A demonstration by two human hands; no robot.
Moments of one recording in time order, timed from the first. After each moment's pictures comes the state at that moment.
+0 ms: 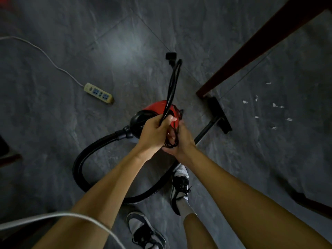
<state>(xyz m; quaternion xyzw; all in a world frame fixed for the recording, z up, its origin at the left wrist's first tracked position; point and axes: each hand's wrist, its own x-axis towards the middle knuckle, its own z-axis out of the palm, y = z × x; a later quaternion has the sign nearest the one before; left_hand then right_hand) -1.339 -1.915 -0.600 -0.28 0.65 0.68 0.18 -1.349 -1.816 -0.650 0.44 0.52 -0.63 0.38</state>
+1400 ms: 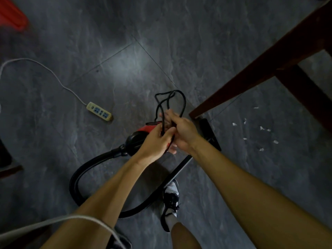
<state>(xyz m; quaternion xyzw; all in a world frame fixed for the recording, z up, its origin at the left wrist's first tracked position) -1.400 -1.896 -0.543 -0.24 0.66 0.67 0.22 -1.462 -1.807 -0.548 0.29 0.53 -0.70 0.39</state>
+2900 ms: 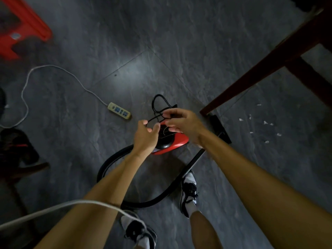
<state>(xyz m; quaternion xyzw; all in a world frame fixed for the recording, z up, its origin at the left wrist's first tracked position) -1.310 -2.017 -0.508 -0.39 0.71 0.57 0.15 -1.373 -1.889 -0.468 0.04 0.74 -0.56 0.38</state>
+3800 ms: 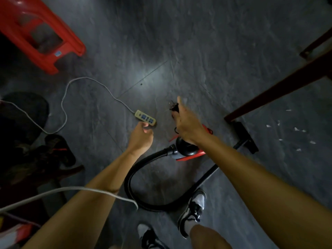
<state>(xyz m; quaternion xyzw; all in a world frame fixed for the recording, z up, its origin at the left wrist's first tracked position) -1.308 -2.144 -0.478 -0.36 0.80 0.46 0.16 -1.382 -2.000 -0.448 -0.11 0.86 -0.39 0.30</state>
